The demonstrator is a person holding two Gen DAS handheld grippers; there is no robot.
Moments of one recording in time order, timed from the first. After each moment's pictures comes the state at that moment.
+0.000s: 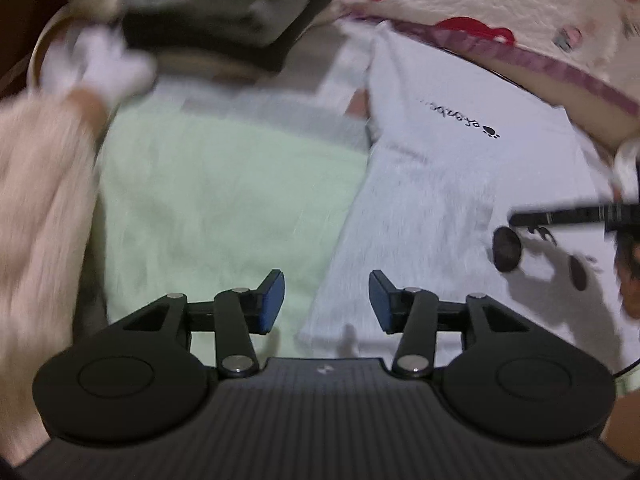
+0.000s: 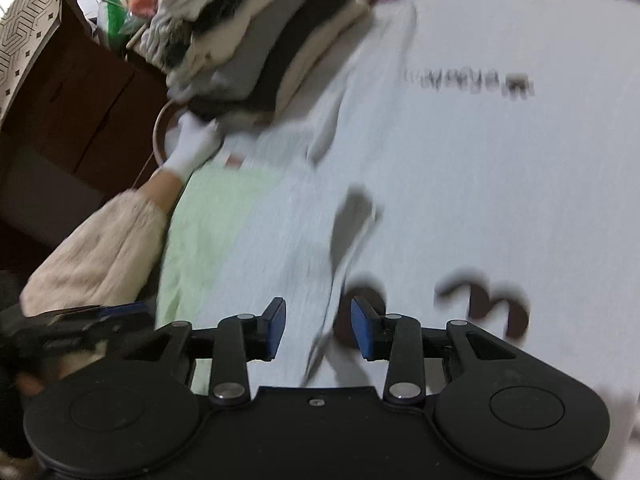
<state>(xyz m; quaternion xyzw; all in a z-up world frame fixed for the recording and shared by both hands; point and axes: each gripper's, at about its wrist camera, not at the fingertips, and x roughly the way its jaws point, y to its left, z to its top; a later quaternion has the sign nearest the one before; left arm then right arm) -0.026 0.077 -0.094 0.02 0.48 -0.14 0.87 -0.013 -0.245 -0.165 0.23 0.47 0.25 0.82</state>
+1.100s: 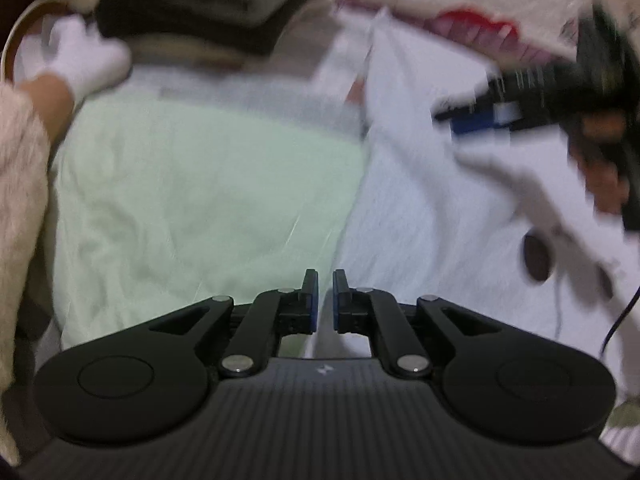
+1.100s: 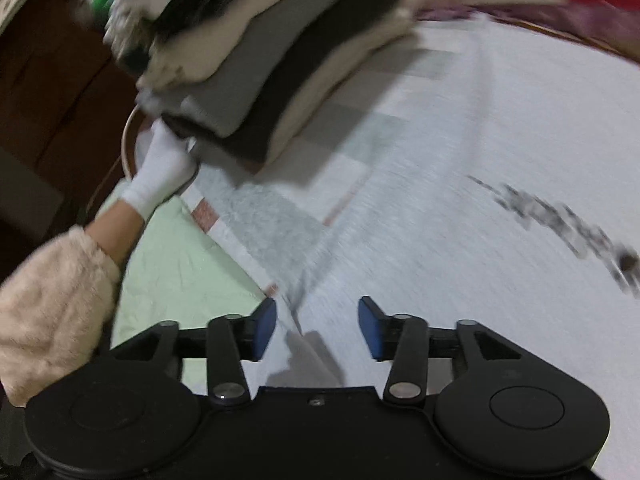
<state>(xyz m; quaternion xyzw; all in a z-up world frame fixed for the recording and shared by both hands) -0.014 0.082 -0.120 -0.03 0.45 -0.17 0.87 0.110 -0.210 -0.175 0.20 0.49 0.23 0.82</state>
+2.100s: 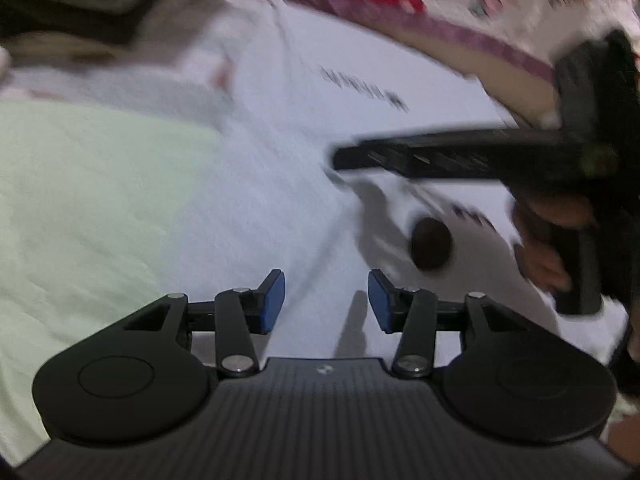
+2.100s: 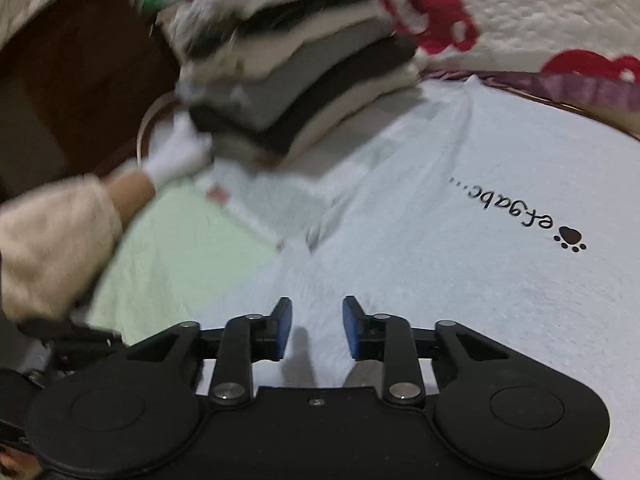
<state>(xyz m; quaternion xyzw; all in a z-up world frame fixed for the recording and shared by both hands) -0.013 0.017 -0.153 -0.04 0.50 -0.30 0.81 0.028 -0.182 -0.172 0.05 0.42 0.22 0.88</state>
